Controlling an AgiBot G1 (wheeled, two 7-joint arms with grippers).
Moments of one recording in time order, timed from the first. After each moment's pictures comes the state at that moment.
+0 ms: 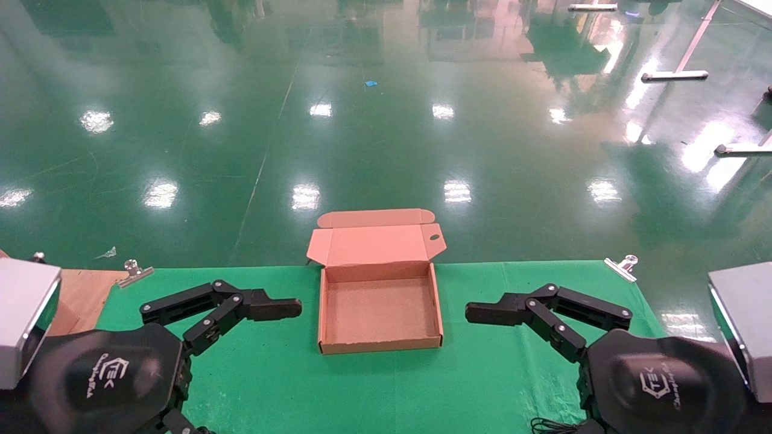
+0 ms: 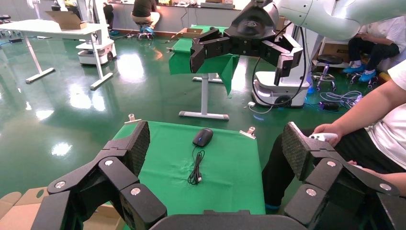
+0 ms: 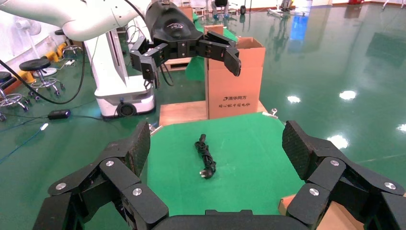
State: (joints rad) left arm -1.07 0.61 0.28 -1.28 0.73 1.50 -0.19; right arm 1.07 -0.61 -0.28 1.28 -0.73 -1.50 0.19
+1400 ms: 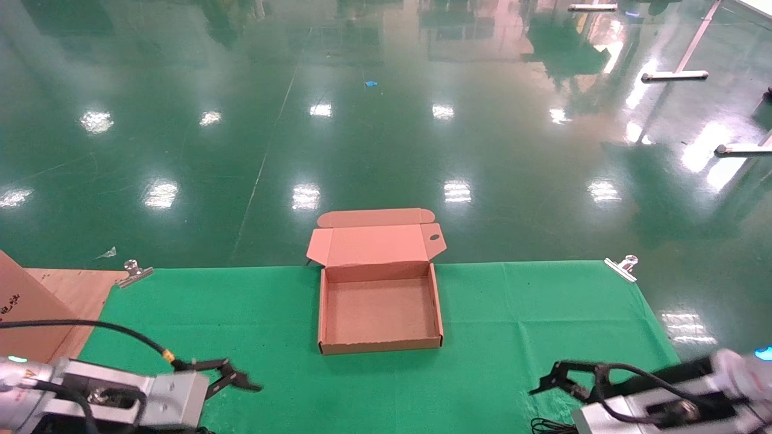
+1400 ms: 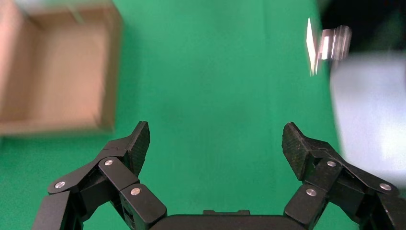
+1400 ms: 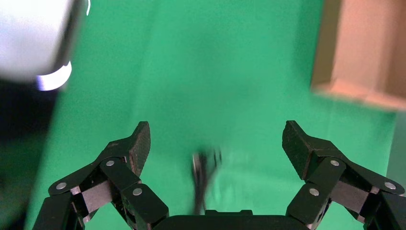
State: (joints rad) left arm -1.38 0.78 0.62 -0.86 1.47 1.54 0.18; right arm 1.43 -0.77 -0.65 1.06 -1.63 -1.53 -0.23
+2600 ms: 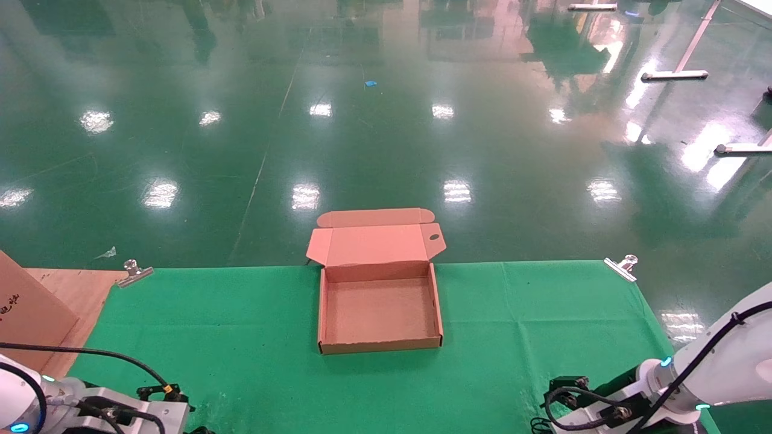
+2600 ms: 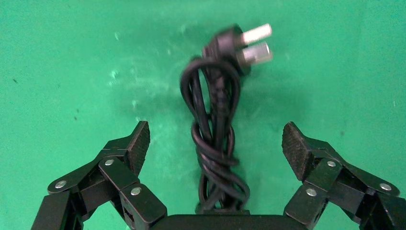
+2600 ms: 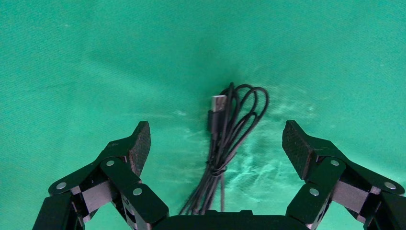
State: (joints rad) left arm -1.54 1.02 0.78 -0.14 1.83 1.23 0.60; right arm 1.57 -1.13 -0.80 0.24 -1.93 -1.25 -0.76
